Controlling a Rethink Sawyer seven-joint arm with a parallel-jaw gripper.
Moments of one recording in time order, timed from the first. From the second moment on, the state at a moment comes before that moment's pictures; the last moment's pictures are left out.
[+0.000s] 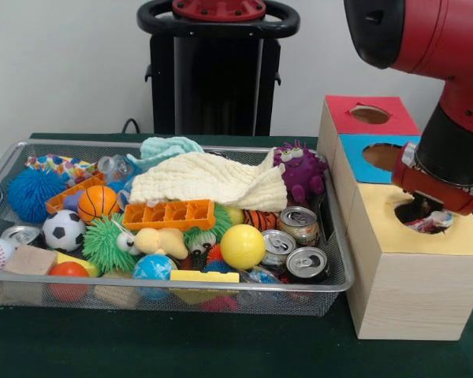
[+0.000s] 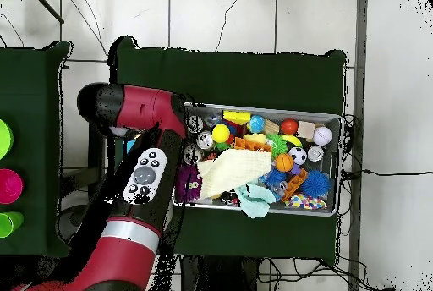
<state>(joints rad) 0.30 -0.15 -0.48 1.02 0.48 1.00 2.10</state>
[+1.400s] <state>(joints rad) 0.22 -0.32 -0.39 1.10 0.46 1.01 2.10</state>
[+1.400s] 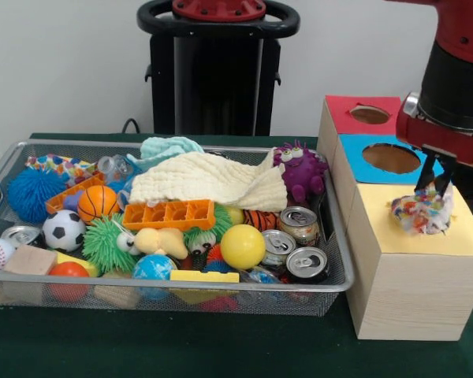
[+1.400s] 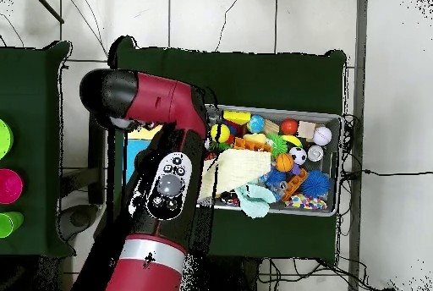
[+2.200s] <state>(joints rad) 0.23 -0.34 -0.32 1.18 0.46 0.87 2.10</state>
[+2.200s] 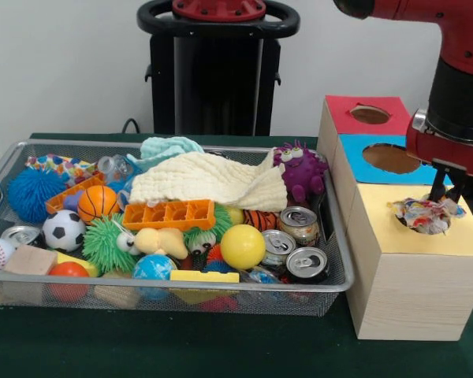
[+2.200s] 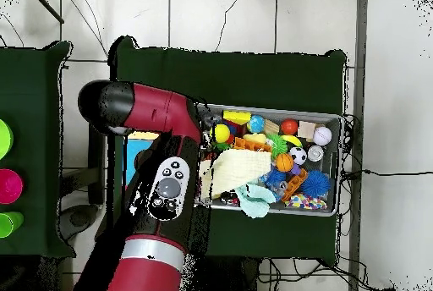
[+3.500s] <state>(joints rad) 0.23 -0.33 -0.33 1.18 0.42 0.86 2.10</state>
